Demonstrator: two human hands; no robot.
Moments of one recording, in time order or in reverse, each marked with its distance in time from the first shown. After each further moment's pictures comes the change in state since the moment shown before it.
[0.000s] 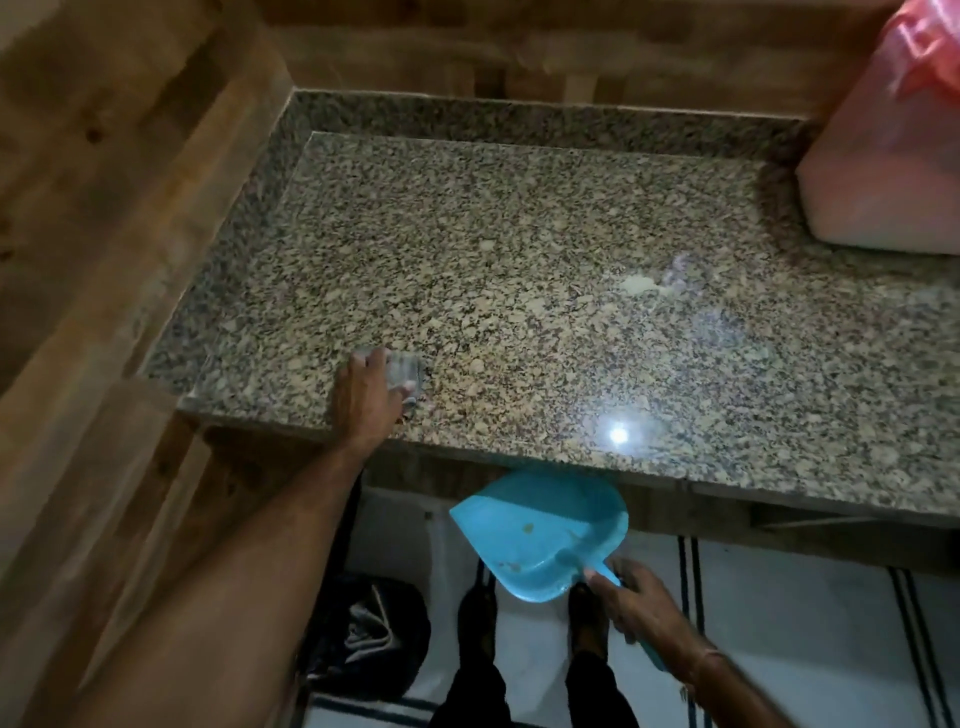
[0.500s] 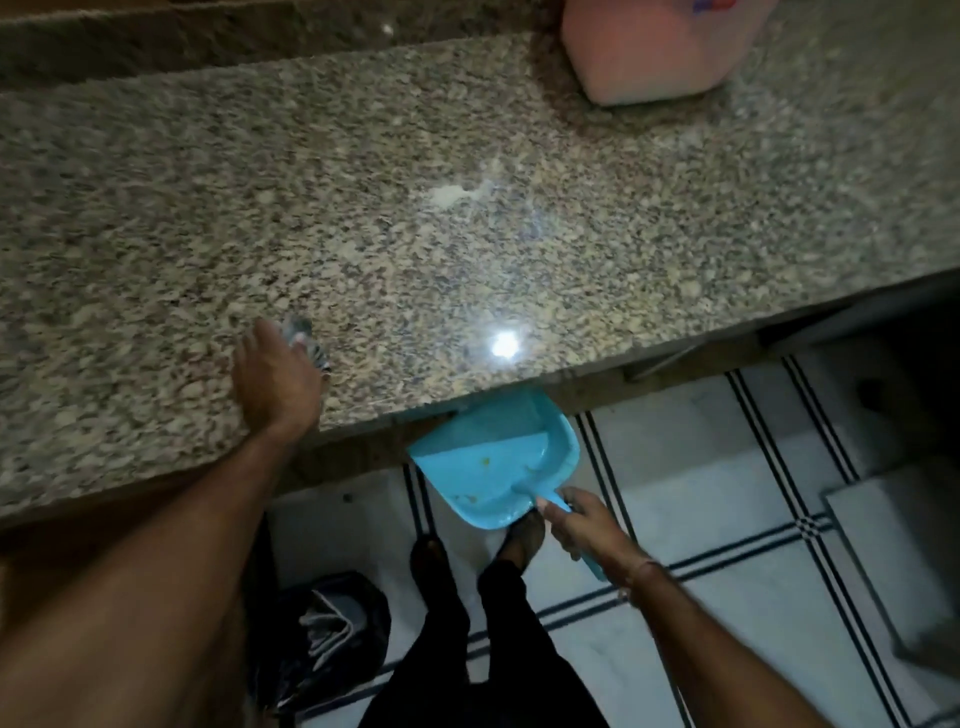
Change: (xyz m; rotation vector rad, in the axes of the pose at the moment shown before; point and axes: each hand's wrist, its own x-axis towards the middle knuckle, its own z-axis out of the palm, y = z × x) left_hand -0.004 0.089 0.060 -0.058 0.119 0.114; right_hand -0.037 0.050 -0.018 0.235 0.231 0.101
